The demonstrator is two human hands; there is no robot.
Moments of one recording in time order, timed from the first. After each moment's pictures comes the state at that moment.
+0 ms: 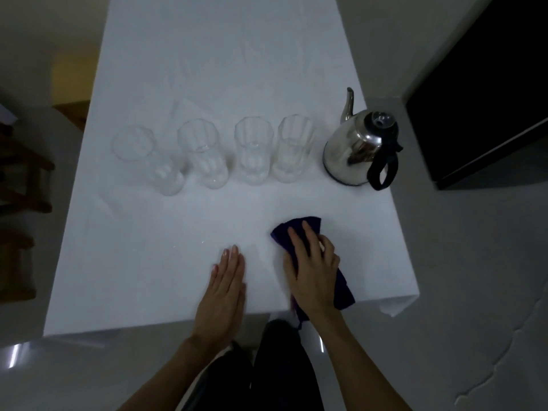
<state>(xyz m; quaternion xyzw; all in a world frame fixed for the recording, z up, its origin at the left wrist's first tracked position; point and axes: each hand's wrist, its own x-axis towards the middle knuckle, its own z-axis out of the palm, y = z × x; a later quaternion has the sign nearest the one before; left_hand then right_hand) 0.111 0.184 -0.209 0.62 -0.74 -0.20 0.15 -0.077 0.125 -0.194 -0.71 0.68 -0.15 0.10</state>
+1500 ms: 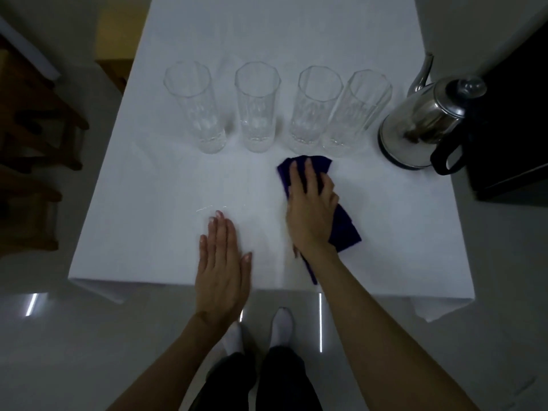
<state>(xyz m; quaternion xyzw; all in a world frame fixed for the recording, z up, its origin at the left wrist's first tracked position) 0.139 0.205 -0.216 0.75 -0.63 -0.09 0.16 0.011 0.065 -0.212 -0.75 0.64 -0.13 0.11</state>
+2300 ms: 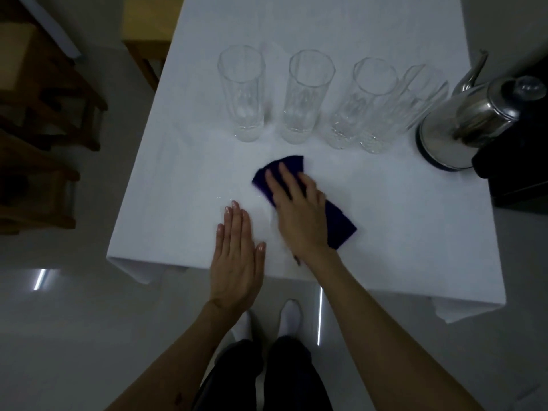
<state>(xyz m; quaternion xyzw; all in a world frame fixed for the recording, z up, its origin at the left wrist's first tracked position) 0.173 0.213 -0.221 0.76 -0.62 -0.12 0.17 0.068 0.098 -0.210 -0.85 0.51 -0.11 0.11</state>
